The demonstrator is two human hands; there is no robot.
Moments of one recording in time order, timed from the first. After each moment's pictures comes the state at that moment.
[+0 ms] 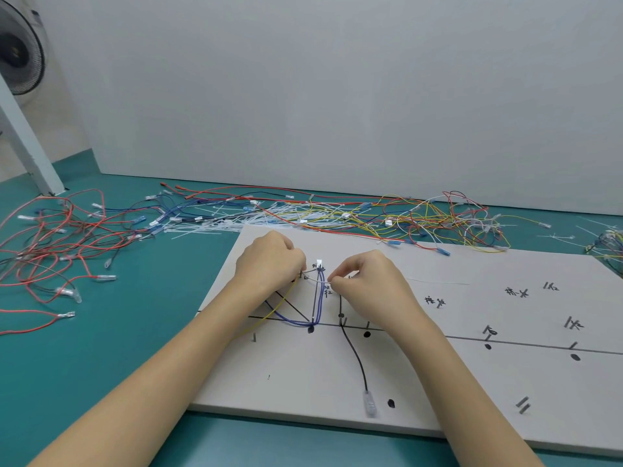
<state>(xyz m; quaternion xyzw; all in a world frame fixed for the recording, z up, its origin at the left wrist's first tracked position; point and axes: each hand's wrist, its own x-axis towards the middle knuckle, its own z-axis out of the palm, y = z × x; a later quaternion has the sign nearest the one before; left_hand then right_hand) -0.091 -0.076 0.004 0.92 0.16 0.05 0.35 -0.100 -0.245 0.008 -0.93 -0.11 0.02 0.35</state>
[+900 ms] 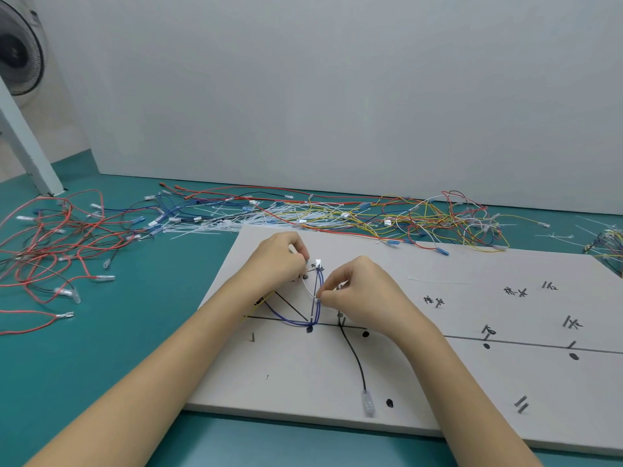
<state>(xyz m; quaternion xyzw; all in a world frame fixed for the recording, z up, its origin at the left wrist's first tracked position) -0.085 -0.077 0.002 0.91 0.09 0.03 0.41 -0.105 -0.243 0.006 -0.92 -0.18 0.06 0.34</state>
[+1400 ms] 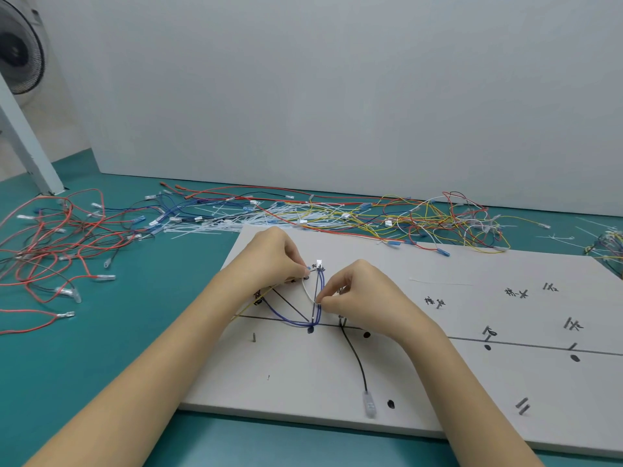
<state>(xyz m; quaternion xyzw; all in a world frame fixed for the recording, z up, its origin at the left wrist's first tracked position) -0.088 -0.065 0.008 0.94 0.06 0.02 0.34 -0.106 -0.246 0.008 -0.92 -0.20 0.09 0.33</state>
